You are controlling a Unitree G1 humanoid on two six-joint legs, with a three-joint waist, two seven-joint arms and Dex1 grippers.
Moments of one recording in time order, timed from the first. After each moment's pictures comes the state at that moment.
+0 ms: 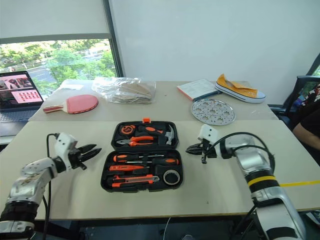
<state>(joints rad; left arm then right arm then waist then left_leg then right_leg) -0.41 0.65 0.14 0.35 -0.28 0.24 -0.81 -0.78 -0.57 0.21 0.61 0.03 0.00 1.08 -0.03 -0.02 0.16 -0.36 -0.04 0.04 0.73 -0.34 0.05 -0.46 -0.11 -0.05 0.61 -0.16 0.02</state>
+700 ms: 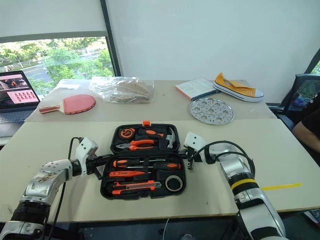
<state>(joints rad) -0.36 0.63 0.06 0.21 -0.28 0.35 -0.92 -0.70 -0.51 0.21 0.48 -0.01 0.05 1.11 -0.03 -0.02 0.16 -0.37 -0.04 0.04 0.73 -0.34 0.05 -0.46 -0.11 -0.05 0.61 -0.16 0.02</state>
